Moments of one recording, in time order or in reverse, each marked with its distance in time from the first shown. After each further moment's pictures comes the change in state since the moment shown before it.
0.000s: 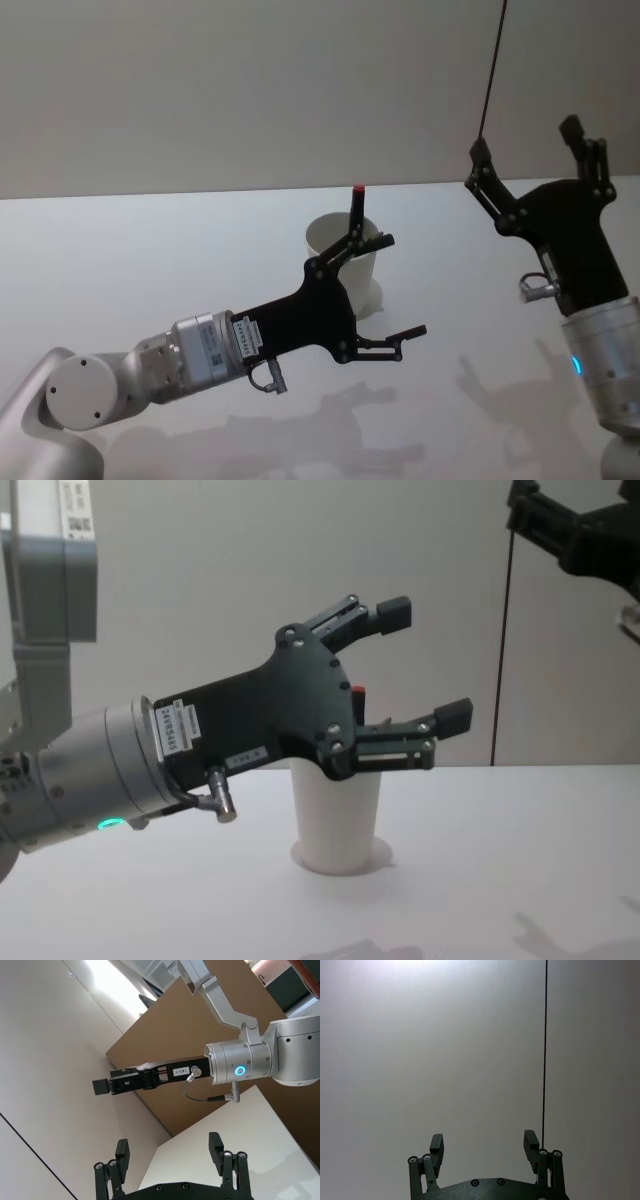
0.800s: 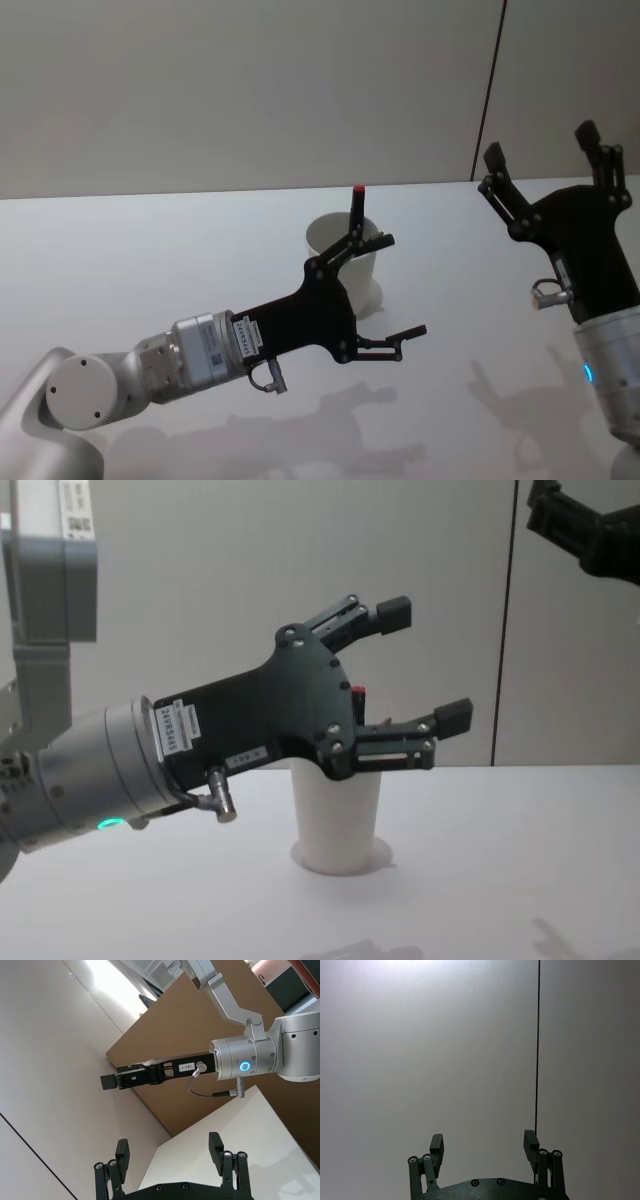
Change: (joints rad) left arm 0.000 0.000 0.000 0.000 0.000 0.000 0.000; right arm -0.031 0.017 0.008 -0.030 0.002 -0.001 -0.023
